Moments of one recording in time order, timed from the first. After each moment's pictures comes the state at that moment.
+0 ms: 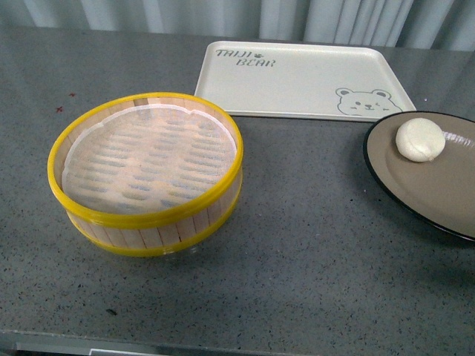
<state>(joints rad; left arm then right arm) 0.00 0.45 0.03 0.46 0.00 -0.01 0.00 0.00 0.01 0.00 0.00 0.00</state>
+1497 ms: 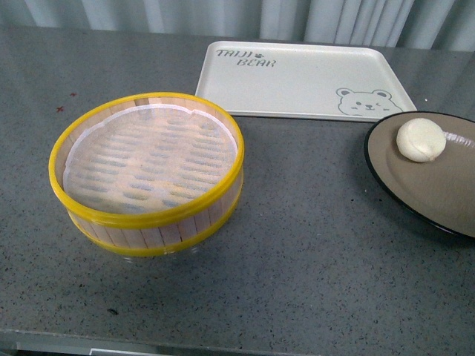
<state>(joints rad) 0.00 0.00 0.03 0.00 0.00 -0.01 -0.21 0.62 0.17 0.28 -0.09 -0.26</state>
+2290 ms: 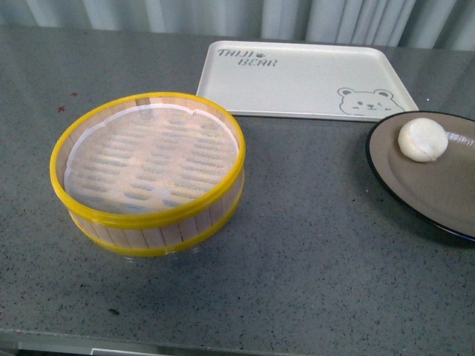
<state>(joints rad) 0.00 0.00 0.03 0.00 0.00 0.00 -0.50 1.89 0.95 -0.22 -0.62 -0.07</state>
